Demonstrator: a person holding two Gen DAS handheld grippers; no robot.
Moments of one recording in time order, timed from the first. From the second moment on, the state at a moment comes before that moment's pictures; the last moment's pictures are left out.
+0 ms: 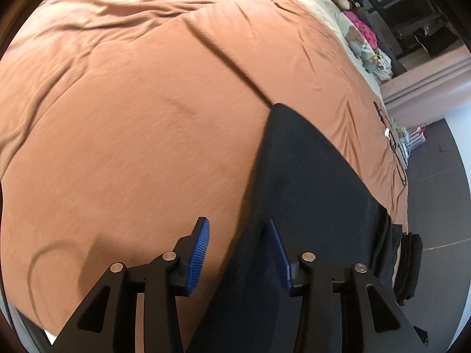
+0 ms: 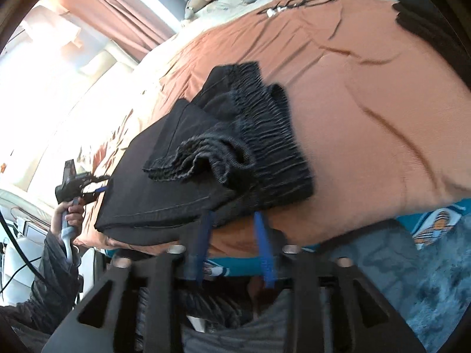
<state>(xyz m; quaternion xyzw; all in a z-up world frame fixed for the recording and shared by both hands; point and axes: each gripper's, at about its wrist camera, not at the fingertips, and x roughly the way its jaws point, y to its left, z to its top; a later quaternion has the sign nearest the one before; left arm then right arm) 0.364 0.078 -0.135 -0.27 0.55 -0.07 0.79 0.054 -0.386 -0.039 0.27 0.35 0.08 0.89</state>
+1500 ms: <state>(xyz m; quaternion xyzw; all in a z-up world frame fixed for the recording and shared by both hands) 0.241 0.097 -0.156 -0.40 0.48 -0.05 0.78 0.131 -0.408 -0.066 0.24 0.38 0.08 0.89</state>
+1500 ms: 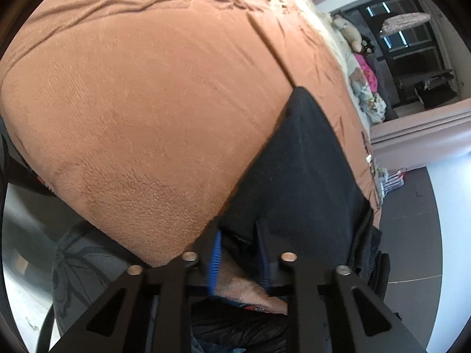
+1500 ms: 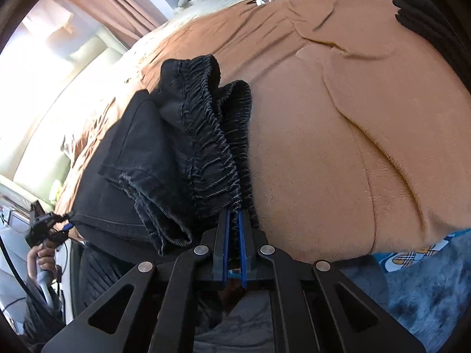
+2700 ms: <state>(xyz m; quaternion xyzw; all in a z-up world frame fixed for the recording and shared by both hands) 0.230 0.101 -0.172 -0.45 0.46 -0.09 0.76 0.217 -0.217 -0.018 -0.14 0.39 0.14 0.90</state>
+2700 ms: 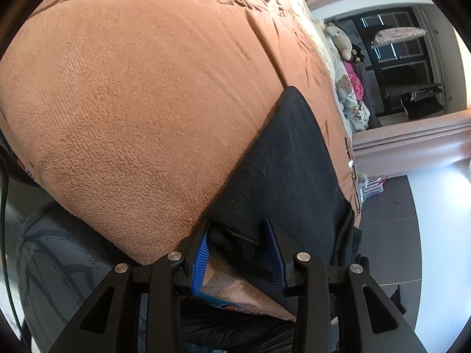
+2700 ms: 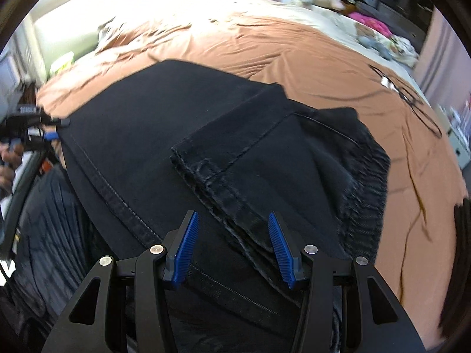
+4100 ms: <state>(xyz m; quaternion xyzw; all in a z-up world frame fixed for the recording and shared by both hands) 0.231 0.101 -0.165 -0.45 0.47 -0.07 0.76 0.232 -0.291 0.023 0.06 0.36 0.12 0.92</state>
